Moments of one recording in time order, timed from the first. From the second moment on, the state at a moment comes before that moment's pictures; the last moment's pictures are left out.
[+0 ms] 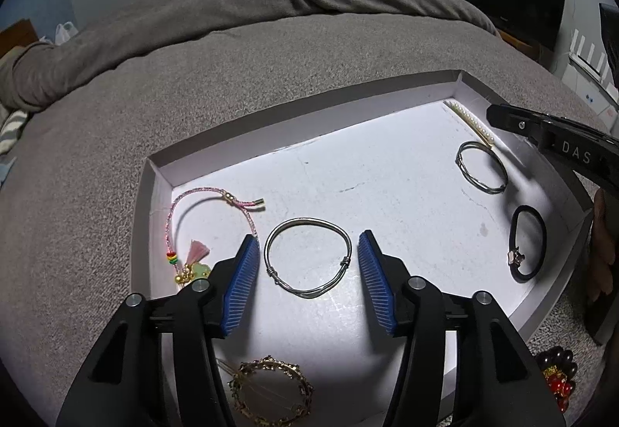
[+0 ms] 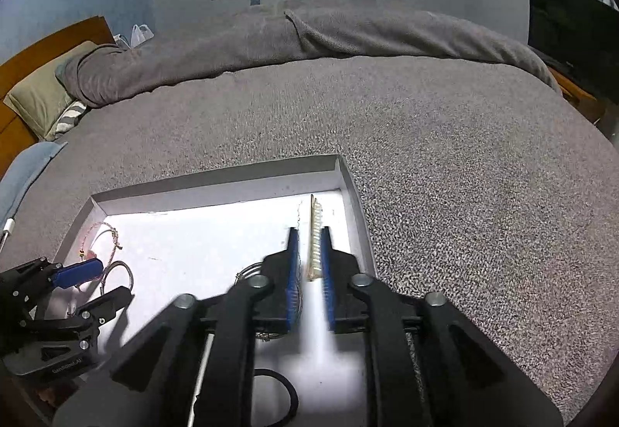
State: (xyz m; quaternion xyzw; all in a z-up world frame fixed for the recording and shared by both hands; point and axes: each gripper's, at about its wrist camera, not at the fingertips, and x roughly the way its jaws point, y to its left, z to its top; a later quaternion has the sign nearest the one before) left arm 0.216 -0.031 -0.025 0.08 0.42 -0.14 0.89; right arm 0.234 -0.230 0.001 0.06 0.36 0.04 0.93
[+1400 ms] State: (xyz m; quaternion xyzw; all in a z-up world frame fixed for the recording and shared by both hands) left arm 0.063 0.023 0.013 0.03 0.33 -0.09 0.94; right arm 0.055 -0.235 0.036 0.07 0.30 0.07 0.95
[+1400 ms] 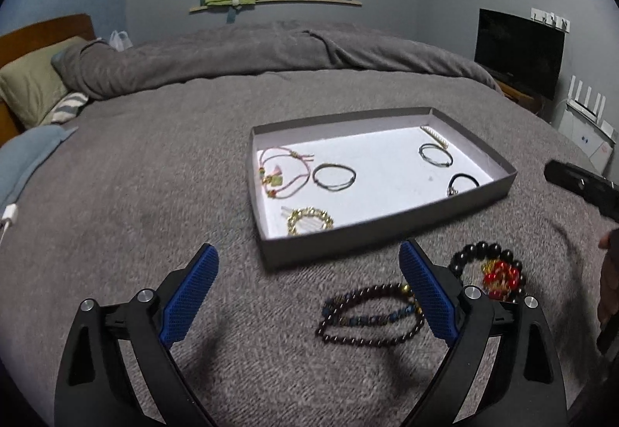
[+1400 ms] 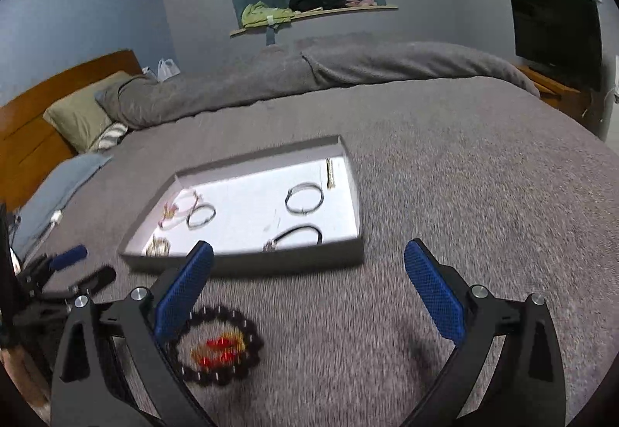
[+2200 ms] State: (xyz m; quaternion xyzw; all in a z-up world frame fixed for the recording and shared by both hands) left arm 0.044 0.018 -0.023 0.06 0.37 -0.09 0.92; right arm 0.023 -0.208 -0.004 0.02 0.35 0.11 0.93
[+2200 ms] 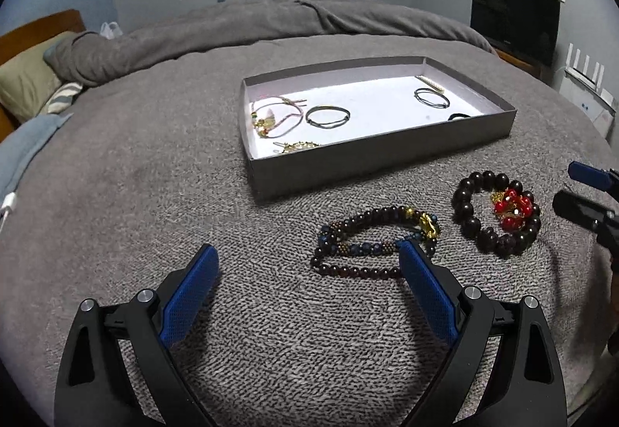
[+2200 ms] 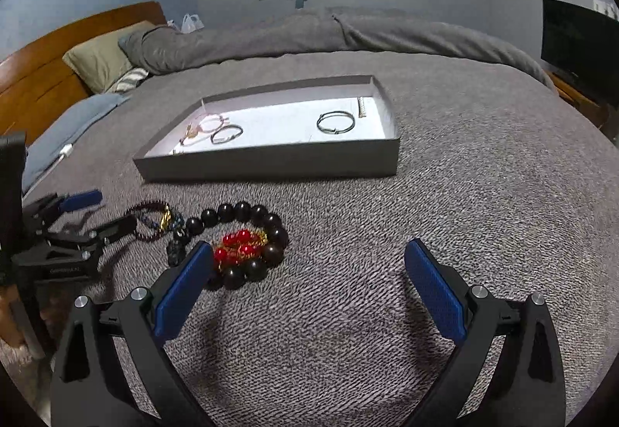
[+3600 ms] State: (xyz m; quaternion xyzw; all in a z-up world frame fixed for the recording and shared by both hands) left arm 0.048 0.020 -0.024 0.06 0.39 -0.13 0.91; right arm 0.020 -0.167 -0.003 -0.02 0.34 0.19 0.92
